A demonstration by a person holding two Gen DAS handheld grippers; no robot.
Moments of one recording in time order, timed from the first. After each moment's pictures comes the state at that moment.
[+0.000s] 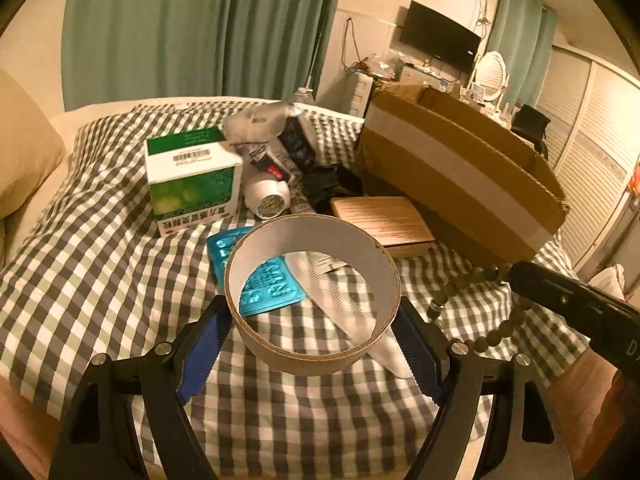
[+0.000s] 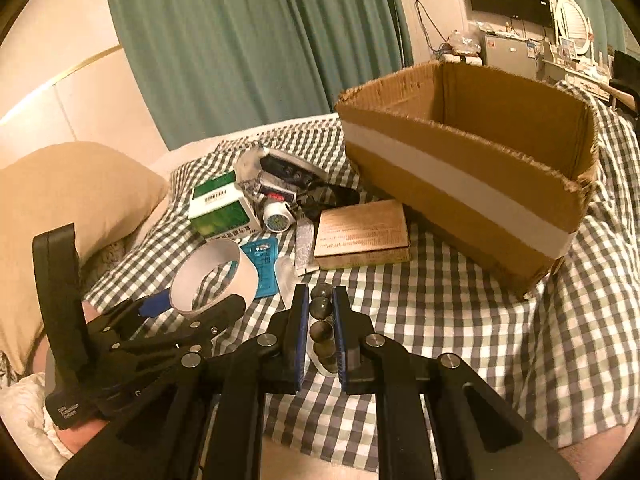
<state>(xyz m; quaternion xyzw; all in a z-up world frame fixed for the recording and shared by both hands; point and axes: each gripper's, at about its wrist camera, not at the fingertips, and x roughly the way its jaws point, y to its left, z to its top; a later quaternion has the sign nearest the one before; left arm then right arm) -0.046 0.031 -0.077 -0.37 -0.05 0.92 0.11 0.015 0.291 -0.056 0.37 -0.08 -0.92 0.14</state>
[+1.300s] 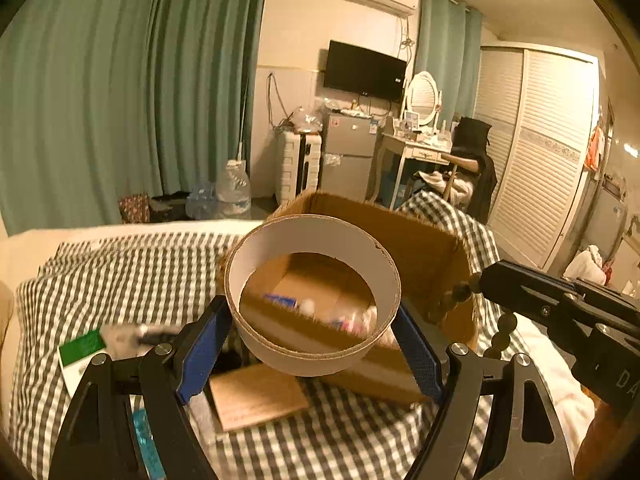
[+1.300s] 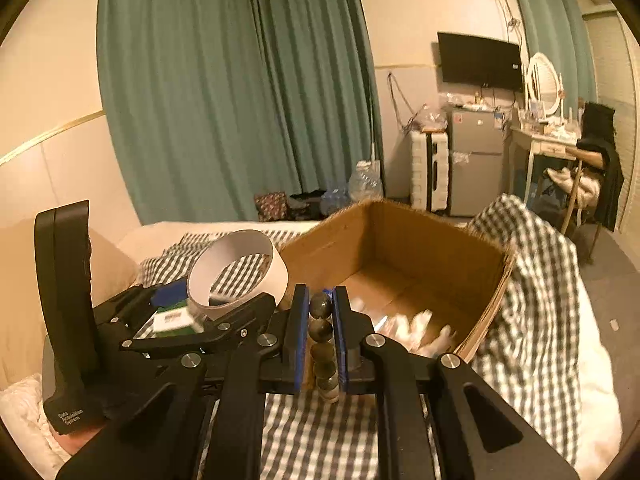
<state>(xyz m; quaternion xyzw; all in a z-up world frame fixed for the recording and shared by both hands) -0.121 0.160 0.057 -0.27 0.00 0.94 0.20 -0.025 0.386 0.069 0.25 -0.05 -0.96 0.09</state>
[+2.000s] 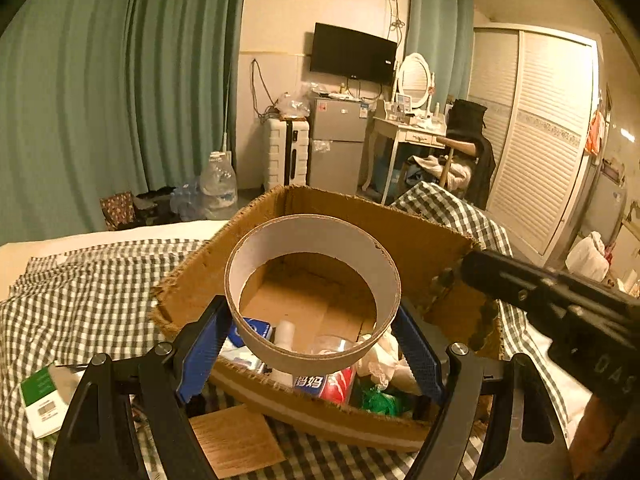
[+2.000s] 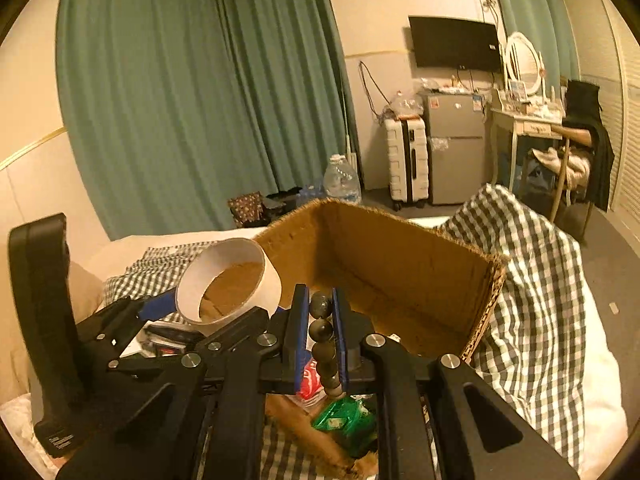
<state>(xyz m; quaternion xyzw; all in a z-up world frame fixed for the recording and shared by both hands) -0.193 0.225 0.030 -0.29 0.03 0.93 0.22 -0.101 0.439 0.040 0.27 -0.09 -0.96 0.05</state>
